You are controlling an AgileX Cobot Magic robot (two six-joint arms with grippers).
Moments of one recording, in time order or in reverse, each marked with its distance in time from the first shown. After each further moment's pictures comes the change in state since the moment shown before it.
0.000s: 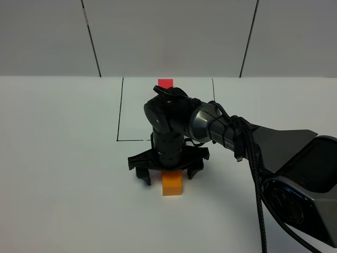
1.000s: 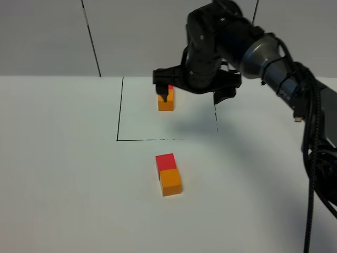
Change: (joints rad) left arm 0.000 0.000 0.000 0.000 0.000 0.000; right arm -0.202 -0.132 -0.298 -0.057 0.124 -0.039
